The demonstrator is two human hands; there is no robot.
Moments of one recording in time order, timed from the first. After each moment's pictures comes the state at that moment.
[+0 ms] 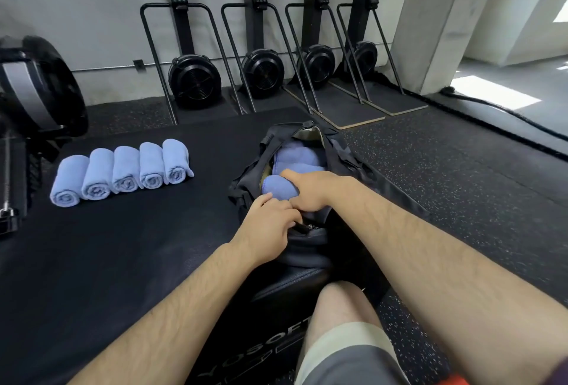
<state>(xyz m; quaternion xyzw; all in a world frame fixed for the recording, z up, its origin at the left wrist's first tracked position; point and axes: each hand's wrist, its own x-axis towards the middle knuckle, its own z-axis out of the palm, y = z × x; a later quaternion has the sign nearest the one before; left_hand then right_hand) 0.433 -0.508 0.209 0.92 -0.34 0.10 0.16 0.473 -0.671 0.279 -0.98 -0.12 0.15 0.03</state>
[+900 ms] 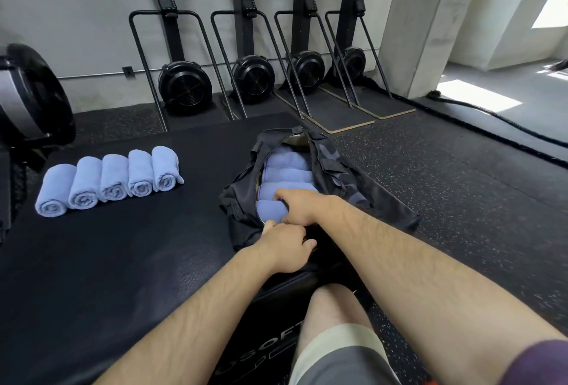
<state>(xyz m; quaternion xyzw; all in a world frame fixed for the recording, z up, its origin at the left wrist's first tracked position) 0.413 -0.558 0.218 0.95 -0.28 -0.12 0.12 0.479 -0.675 0.238 -0.98 -0.13 0.15 0.08</state>
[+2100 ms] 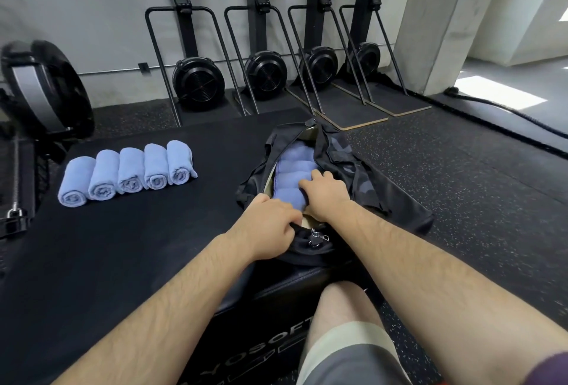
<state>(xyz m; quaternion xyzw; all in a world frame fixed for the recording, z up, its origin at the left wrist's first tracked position) 0.422 -0.503 0.240 0.93 -0.36 0.06 0.07 0.483 -0.686 0.217 -1.00 -0.05 -0.03 -0.06</state>
